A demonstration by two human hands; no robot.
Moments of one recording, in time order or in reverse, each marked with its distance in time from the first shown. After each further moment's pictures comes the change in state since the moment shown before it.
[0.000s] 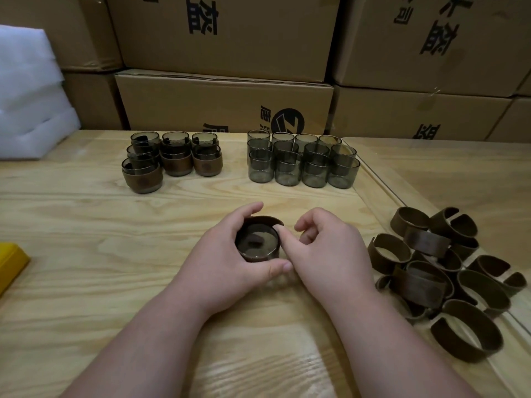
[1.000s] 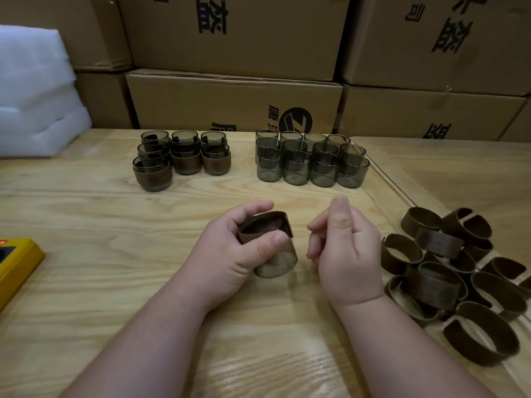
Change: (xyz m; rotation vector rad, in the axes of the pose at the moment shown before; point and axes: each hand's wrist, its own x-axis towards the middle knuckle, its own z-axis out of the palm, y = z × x) left_hand 0.001 0.004 -0.009 -0.405 -0.037 -0.090; right_hand -0.010 -0.003 0.003 0.815 0.104 -0.138
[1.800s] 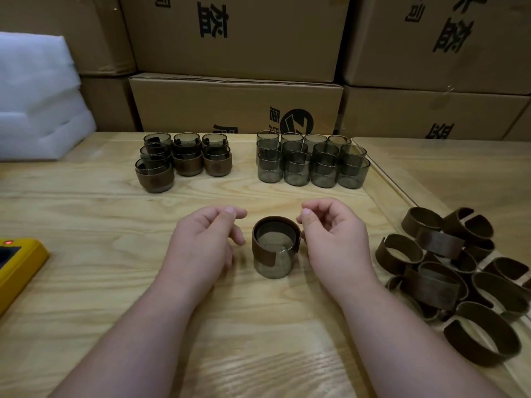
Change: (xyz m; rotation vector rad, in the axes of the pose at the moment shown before) left_hand 0.001 0.006 -0.010 0.079 0.356 -0.135; right_hand 0.018 0.012 0.005 -0.111 -0.015 0.252
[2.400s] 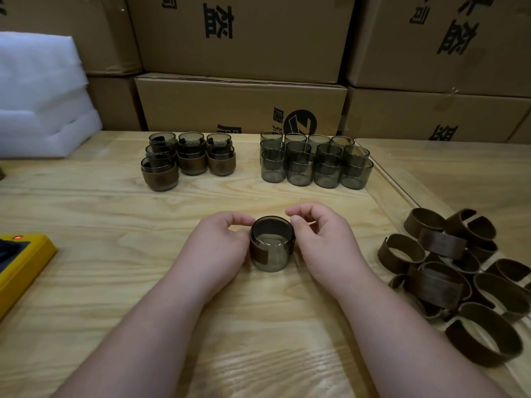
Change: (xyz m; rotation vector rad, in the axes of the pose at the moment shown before) left_hand 0.010 -0.008 0.009 0.177 -0.098 -0.125; right_hand 0.002 0.000 0.005 -0.149 -0.205 -0.005
